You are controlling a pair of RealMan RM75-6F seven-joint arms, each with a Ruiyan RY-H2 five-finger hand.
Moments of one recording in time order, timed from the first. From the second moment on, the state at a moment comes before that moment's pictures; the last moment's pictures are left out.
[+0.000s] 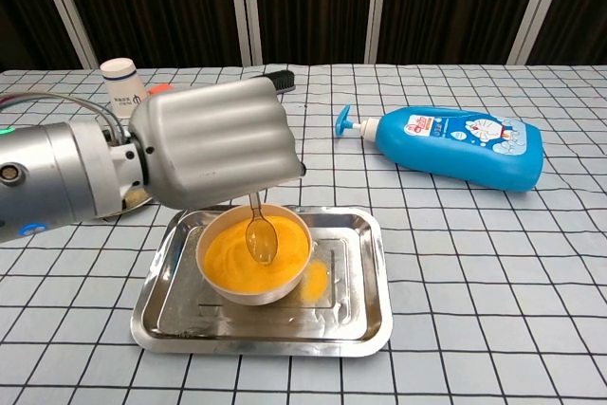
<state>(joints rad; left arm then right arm) -0.89 -1.51 0.00 -1.78 1.39 0.99 1.40 0.02 -1.06 0.04 -1.73 -1.45 1.43 0.14</state>
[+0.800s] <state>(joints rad) -0.90 -1.55 0.00 -1.70 1.32 0.99 1.48 0.02 -1.06 0.04 -1.73 -1.45 1.43 0.14</state>
